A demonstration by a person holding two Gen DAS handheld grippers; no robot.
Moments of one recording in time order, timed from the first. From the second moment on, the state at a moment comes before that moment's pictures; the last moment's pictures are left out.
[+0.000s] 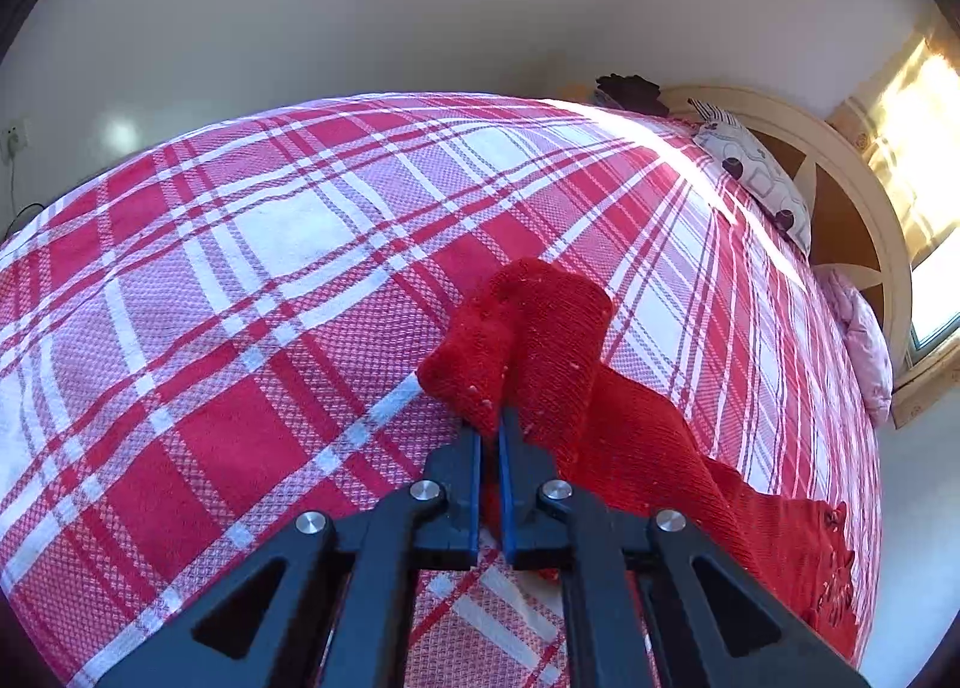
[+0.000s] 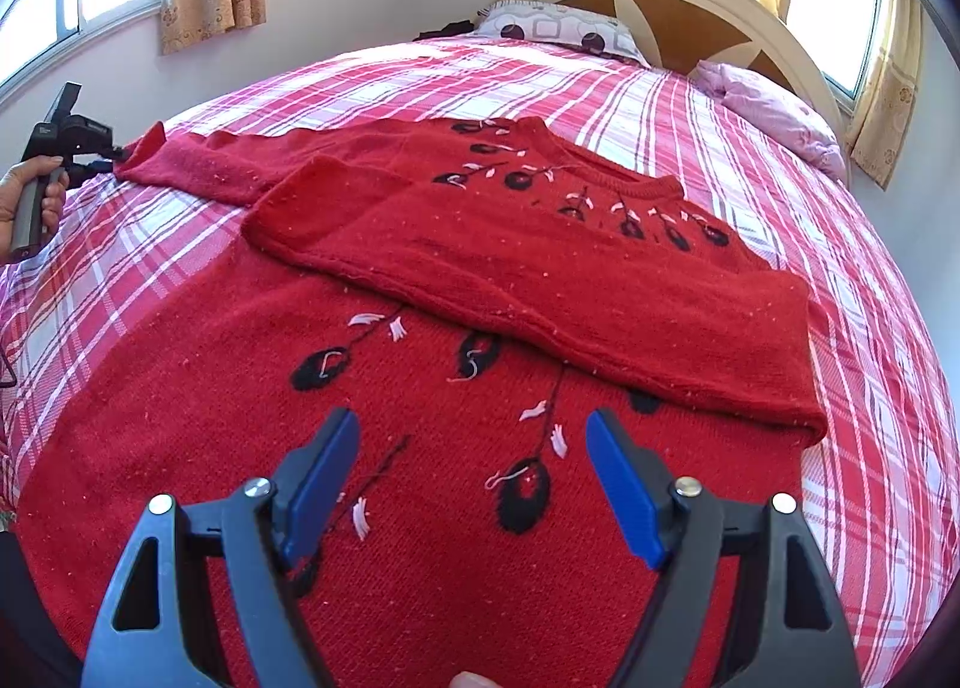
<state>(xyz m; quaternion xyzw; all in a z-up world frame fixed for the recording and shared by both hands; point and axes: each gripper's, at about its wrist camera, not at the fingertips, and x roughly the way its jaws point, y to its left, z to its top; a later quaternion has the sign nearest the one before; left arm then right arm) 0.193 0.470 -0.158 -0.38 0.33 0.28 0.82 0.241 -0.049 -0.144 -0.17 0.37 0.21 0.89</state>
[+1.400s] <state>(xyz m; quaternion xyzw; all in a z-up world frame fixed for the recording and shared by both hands) 0.285 0.215 -0.008 -0.31 0.22 -0.02 0.92 0.223 -0.112 -0.118 -0.08 0.32 0.19 0.92</state>
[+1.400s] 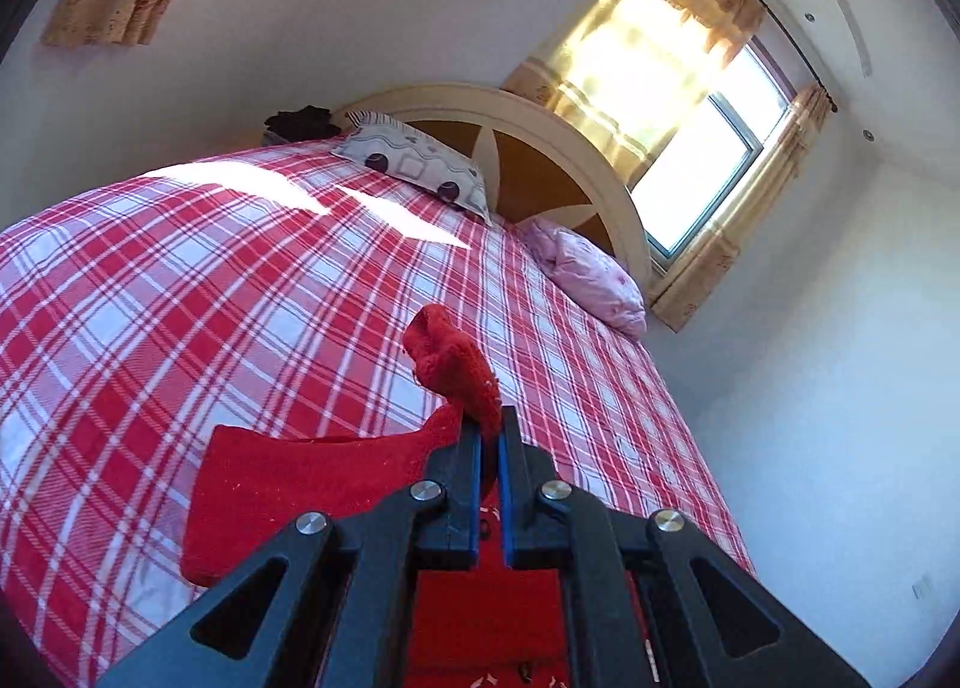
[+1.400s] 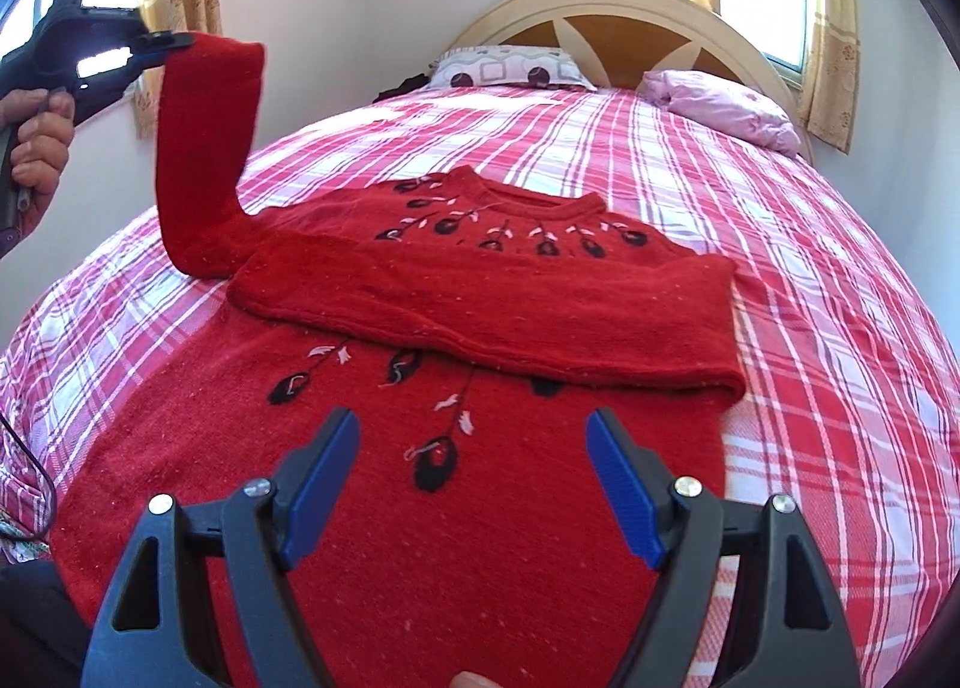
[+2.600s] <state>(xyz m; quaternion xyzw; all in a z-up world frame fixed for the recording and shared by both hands) 0.286 0.014 -0.077 -0.03 0.29 -0.11 0.95 0.233 -0.200 -0.146 0.07 0.35 0.17 0.92</state>
